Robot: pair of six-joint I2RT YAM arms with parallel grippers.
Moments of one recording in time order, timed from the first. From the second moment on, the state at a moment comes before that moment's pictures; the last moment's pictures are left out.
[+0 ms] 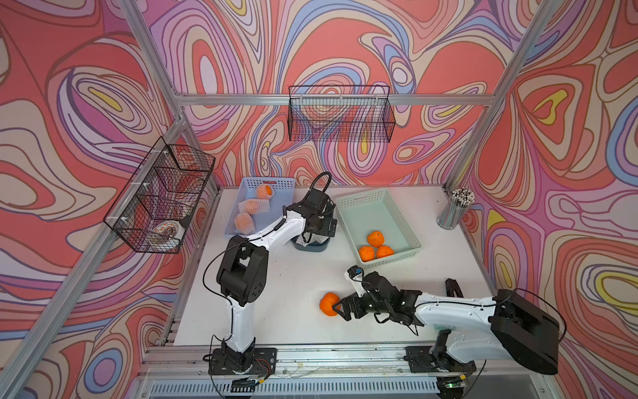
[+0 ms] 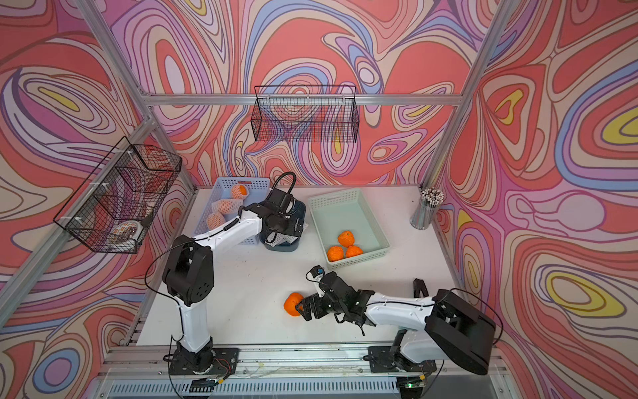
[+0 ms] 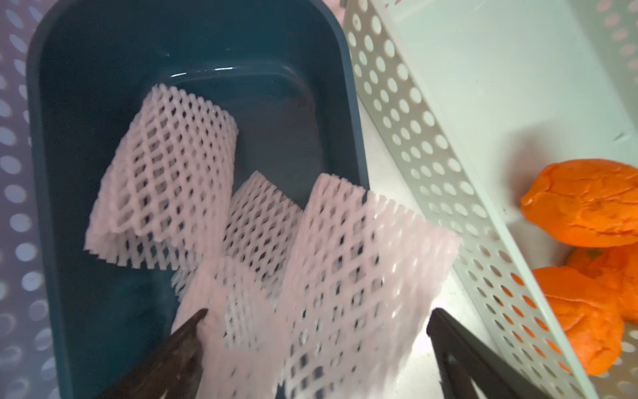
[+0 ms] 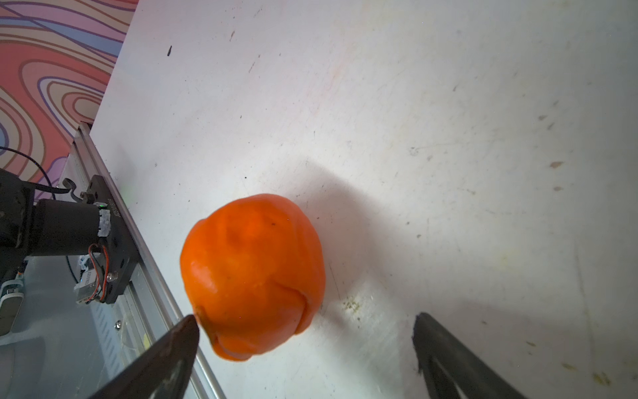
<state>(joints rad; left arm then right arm) -0.50 1.97 1.59 -0.63 0.00 -0.30 0.96 1.32 0.46 0.11 -0.18 0.57</state>
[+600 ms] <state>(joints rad) -0.37 1.89 1.52 -0.53 0.09 -0.42 0.96 1.39 0.47 0.15 -0.18 0.57</state>
